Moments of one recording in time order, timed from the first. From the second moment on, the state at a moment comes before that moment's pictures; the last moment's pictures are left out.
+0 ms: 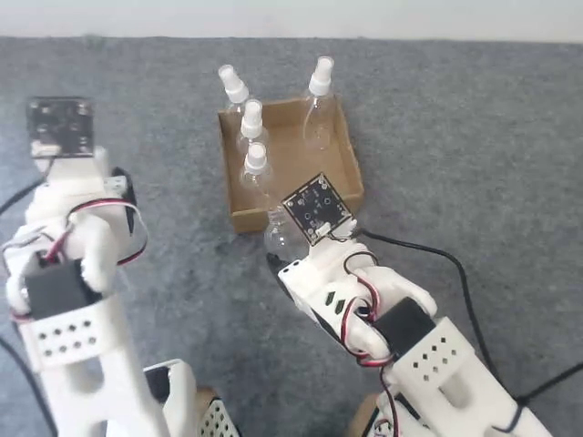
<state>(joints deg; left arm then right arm) -22.2 -49.7 32.3 69.3 -3.6 -43.5 -56.9 56.5 48.8 -2.0</state>
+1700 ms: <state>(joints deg) 4.4 -70.0 35.6 52.5 23.3 -47.3 -75.7 82.3 21.7 11.7</state>
